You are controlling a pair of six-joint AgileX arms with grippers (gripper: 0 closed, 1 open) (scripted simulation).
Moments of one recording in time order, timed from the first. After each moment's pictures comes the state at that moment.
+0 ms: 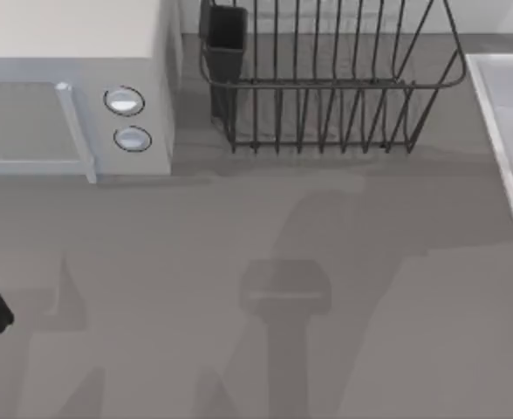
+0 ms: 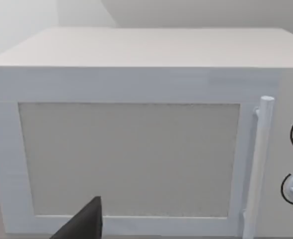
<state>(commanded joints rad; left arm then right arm) 0.00 0.00 0.00 0.00 0.00 0.00 -0.26 2.14 1.94 -1.35 -0.01 -0.24</state>
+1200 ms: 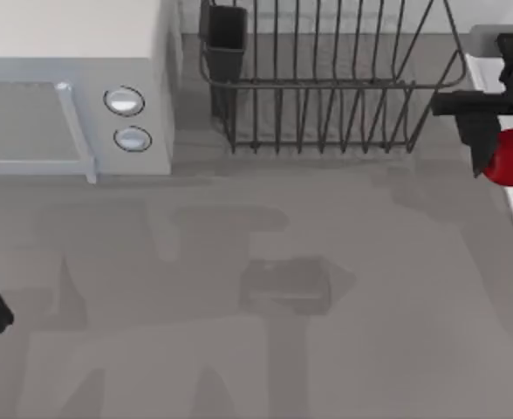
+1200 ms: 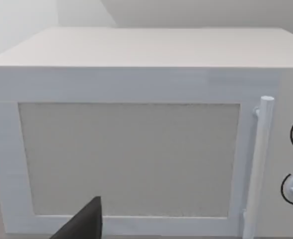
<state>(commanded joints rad) 0.00 0.00 0.00 0.00 0.00 0.00 0.29 1.89 1.76 -1.43 0.00 0.30</state>
